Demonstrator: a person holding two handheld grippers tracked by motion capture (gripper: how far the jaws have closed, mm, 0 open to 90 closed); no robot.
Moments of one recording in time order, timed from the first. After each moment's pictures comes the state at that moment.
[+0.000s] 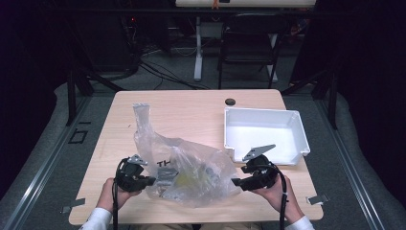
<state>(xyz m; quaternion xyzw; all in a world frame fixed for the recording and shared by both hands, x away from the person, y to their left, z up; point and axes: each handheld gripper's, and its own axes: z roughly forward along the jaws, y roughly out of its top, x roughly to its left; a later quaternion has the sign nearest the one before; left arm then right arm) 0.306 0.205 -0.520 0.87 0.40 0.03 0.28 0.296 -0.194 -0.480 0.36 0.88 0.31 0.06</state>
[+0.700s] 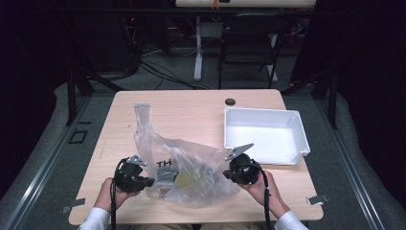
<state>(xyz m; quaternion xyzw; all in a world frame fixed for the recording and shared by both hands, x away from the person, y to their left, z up) 0.305 0.209 -0.517 0.88 0.40 0.02 0.28 0.318 -0.157 -0.505 0.33 0.90 0.29 0.07</state>
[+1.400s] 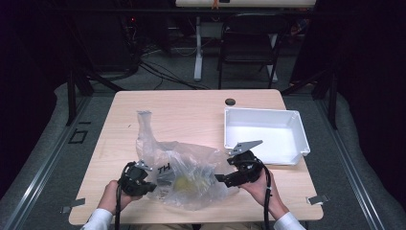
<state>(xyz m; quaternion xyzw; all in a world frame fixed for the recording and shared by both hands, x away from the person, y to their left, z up) 0.304 0.193 -0.535 0.90 0.37 0.02 0.22 0.312 -0.157 -0.483 0.33 0.87 0.37 0.06</state>
